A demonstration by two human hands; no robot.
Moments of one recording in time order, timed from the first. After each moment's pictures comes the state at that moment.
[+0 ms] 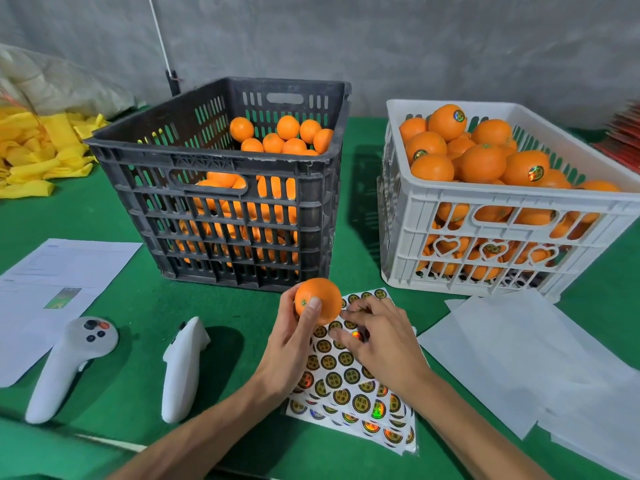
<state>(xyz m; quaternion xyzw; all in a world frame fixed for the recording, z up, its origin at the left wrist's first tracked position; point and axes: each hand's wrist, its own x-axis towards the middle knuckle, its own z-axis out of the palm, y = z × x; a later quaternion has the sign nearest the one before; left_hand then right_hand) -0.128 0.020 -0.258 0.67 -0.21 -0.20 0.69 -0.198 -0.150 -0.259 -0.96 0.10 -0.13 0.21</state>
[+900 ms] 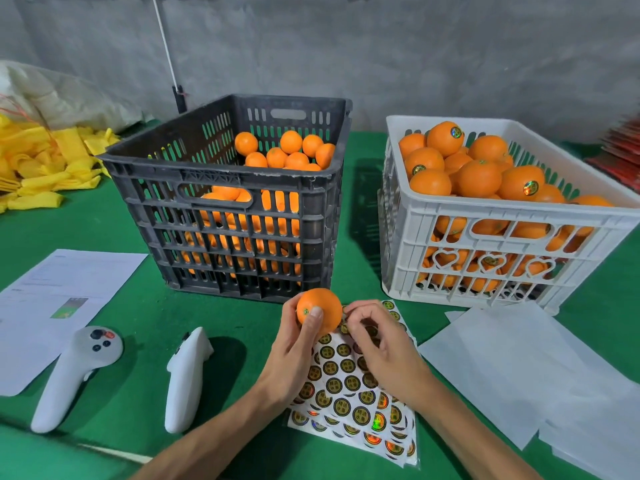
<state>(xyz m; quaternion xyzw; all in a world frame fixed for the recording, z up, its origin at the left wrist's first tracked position) -0.125 0.021 -0.259 0.67 -0.21 -0.20 0.68 -0.210 -0.144 -0.234 -0.86 0.04 -0.17 0.49</state>
